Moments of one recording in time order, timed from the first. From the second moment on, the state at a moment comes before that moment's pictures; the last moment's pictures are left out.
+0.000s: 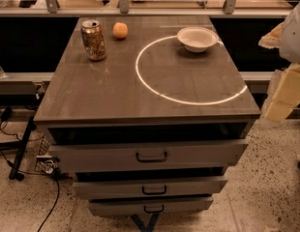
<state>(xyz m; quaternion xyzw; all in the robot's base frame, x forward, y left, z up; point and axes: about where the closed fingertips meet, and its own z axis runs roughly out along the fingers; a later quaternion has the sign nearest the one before) 0.439 -0.217 0.978 -0.60 0.78 -0.04 0.16</state>
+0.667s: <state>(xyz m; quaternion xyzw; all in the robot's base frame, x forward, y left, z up) 0.415 -0.247 0.939 -0.60 0.78 -0.01 0.17</state>
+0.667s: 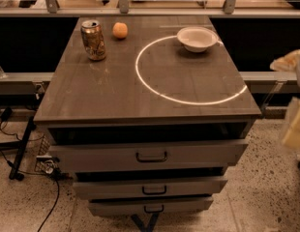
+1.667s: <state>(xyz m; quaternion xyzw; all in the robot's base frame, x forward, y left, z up) 0.366 -0.255 0.850 -0.66 0.73 0.05 0.16</state>
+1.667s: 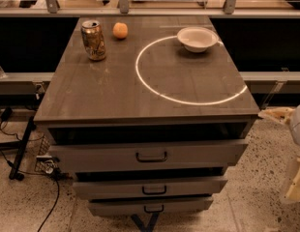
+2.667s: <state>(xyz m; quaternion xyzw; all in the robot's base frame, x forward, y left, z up) 0.373 -0.187 0.788 -0.65 0.73 0.10 0.19</state>
